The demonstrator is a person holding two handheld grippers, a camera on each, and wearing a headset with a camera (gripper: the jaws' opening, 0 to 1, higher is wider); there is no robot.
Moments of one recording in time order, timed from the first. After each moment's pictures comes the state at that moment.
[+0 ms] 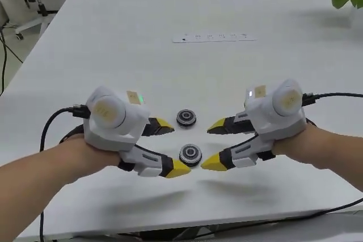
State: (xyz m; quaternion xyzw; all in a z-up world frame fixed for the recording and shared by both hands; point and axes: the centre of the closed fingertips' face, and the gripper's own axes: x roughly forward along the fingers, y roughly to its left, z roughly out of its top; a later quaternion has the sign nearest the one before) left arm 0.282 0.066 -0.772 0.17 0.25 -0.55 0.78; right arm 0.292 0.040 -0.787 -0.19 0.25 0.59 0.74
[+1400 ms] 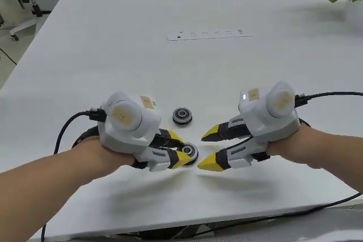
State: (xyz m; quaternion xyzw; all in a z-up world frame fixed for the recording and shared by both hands) left arm 0.286 0.049 -0.792 0.18 0.27 -0.55 0.77; right arm 0.285 0.041 -0.797 -0.18 0.26 0.61 0.73
